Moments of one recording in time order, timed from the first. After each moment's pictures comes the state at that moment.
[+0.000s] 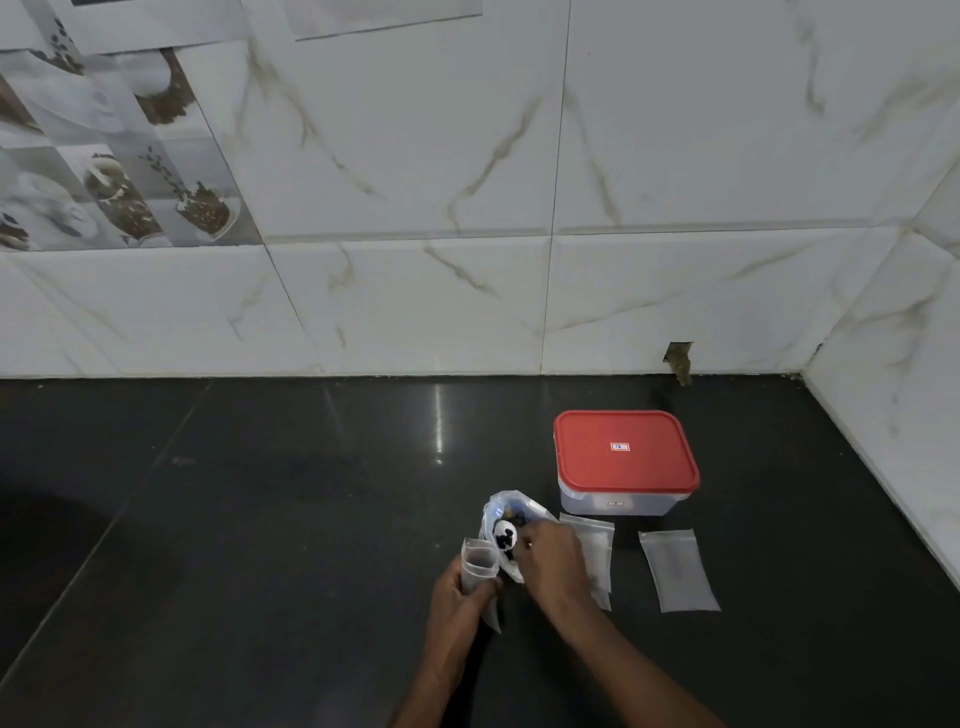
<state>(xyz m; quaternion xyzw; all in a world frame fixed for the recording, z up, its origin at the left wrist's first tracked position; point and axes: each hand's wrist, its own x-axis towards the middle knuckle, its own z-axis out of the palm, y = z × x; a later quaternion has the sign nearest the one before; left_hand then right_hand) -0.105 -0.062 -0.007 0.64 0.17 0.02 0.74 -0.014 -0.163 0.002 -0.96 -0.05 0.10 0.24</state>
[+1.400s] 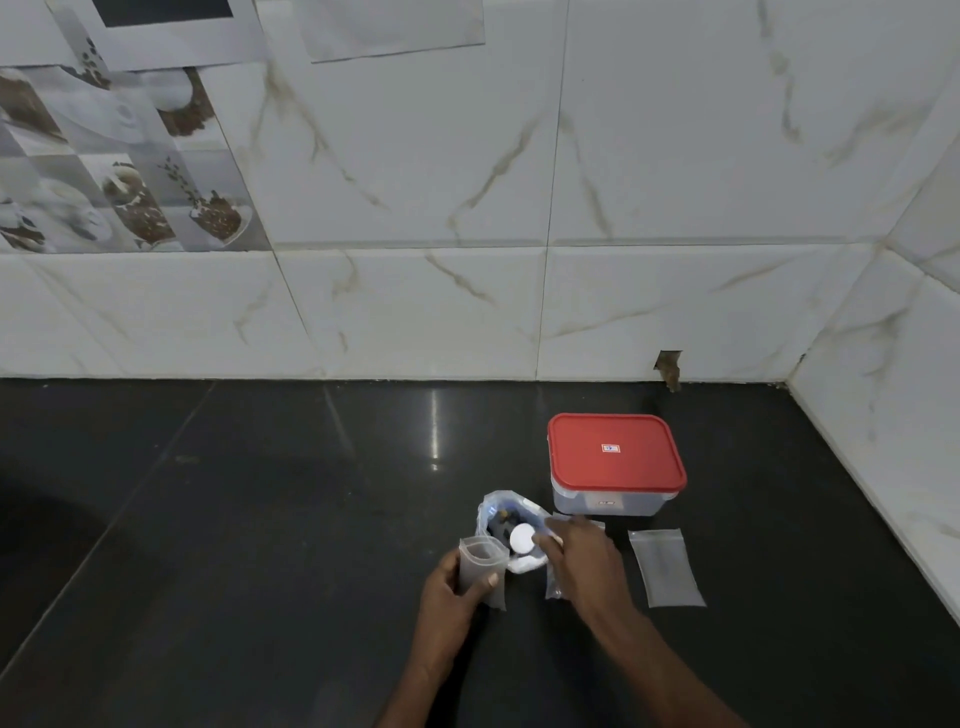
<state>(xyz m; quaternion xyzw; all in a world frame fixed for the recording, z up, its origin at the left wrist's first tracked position) -0.102 -0.046 -0.035 0.70 0.20 0.02 0.69 -0.028 -0.219 0.021 -0.97 -0.11 0.03 0.22</state>
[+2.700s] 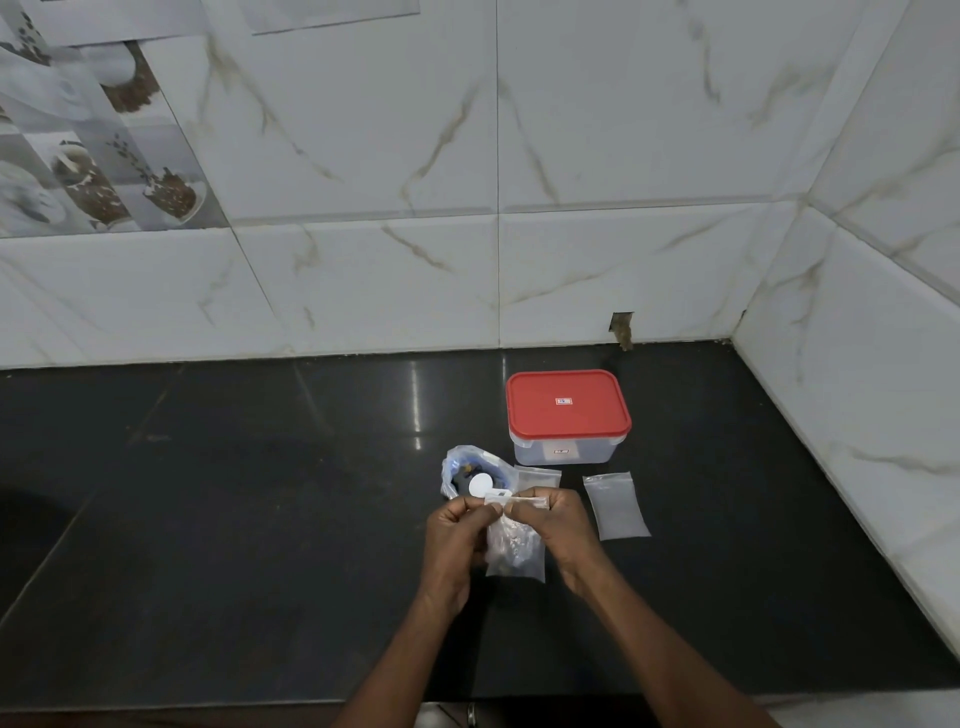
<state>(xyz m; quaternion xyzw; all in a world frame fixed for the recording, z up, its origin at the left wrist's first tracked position) -0.108 -0.112 0.019 0.57 0.25 -0.03 0.78 -0.070 -0.247 0.034 -0.69 0.04 0.17 0.71</state>
